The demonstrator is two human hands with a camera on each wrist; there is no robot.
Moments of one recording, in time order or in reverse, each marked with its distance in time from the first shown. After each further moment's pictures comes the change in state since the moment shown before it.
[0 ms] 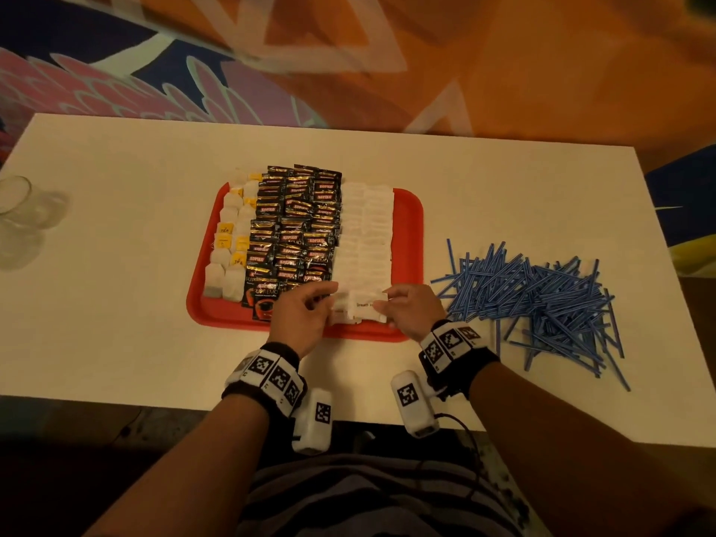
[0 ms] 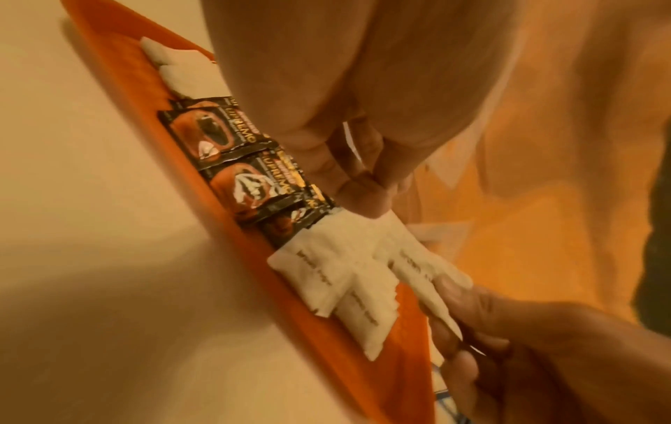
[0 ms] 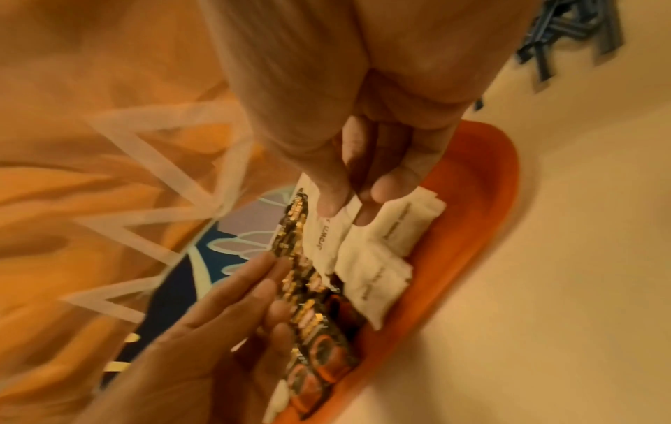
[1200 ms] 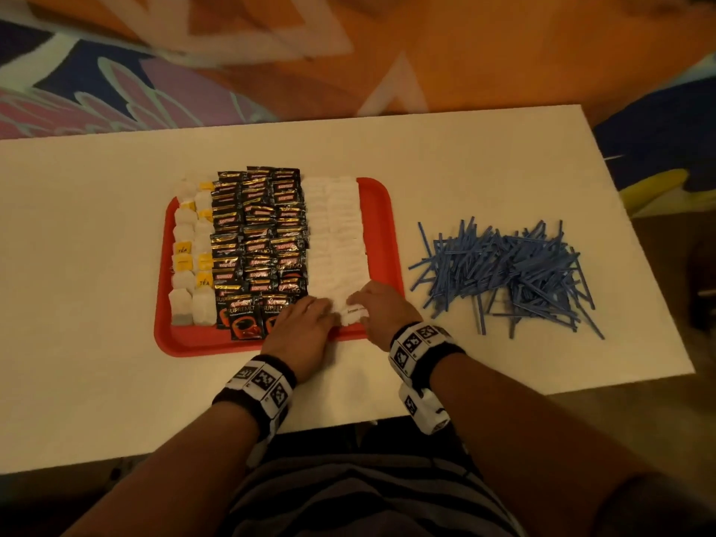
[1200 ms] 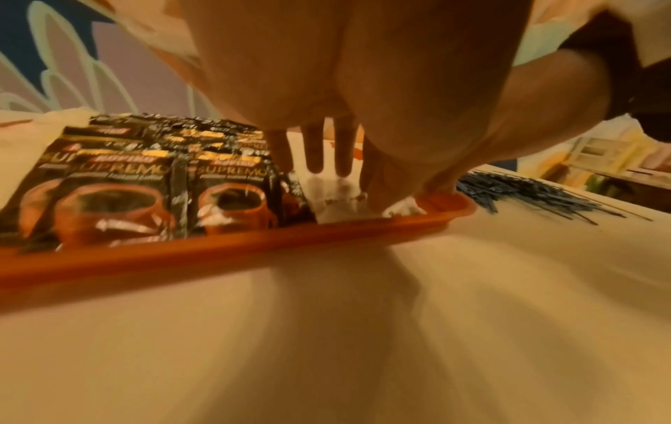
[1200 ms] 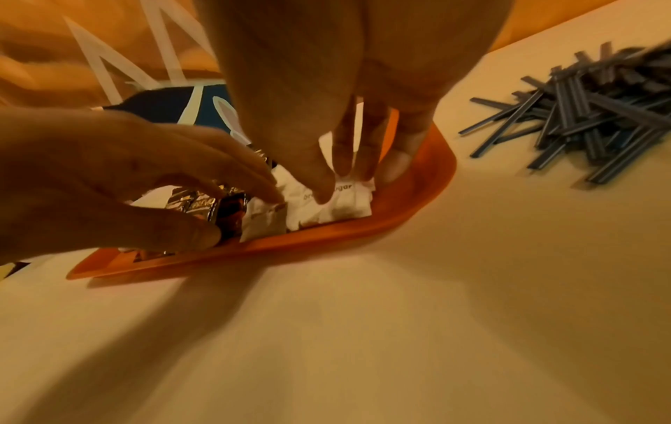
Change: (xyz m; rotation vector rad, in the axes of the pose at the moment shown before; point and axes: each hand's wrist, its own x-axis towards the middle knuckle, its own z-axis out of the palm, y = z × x) left_hand 0.013 -0.011 0.004 1.010 -0.560 0.510; right_hand 0.007 0.014 0.023 -0.710 -0.040 -0.254
